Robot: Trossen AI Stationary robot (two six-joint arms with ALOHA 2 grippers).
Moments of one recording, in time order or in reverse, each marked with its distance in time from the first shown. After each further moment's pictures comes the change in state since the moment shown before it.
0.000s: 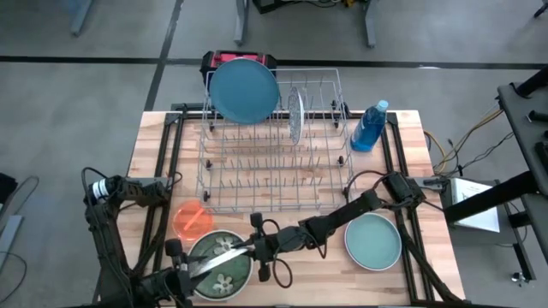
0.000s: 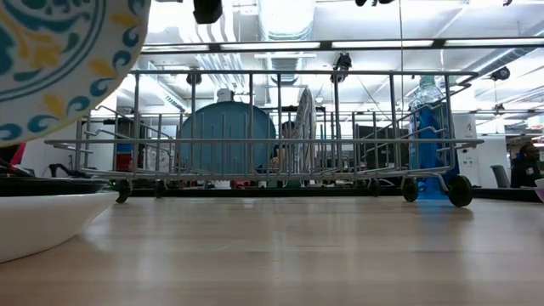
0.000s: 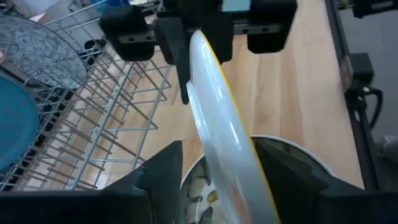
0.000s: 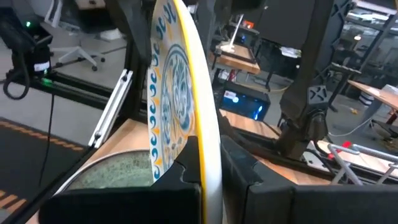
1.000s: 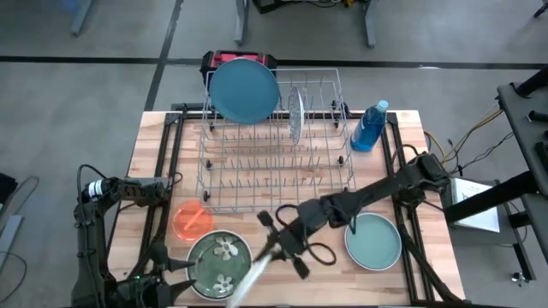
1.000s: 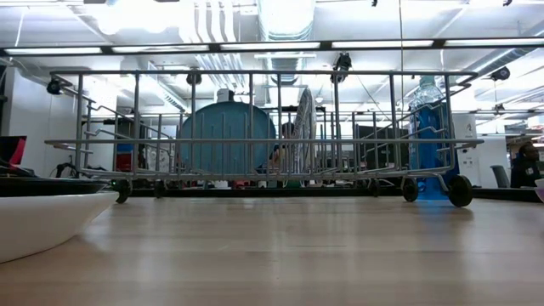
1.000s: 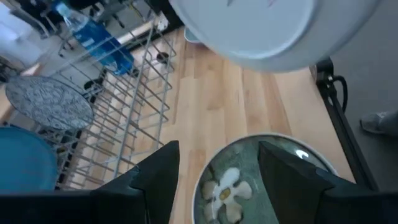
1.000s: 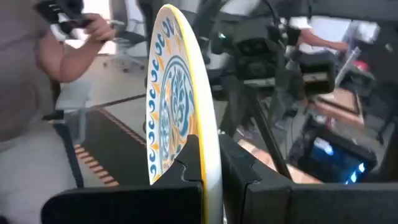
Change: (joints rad) left arm -0.102 -0.003 0.129 -0.130 -0.035 0.135; right arm -0.014 -0.337 -0.019 -0.289 -0.547 -0.040
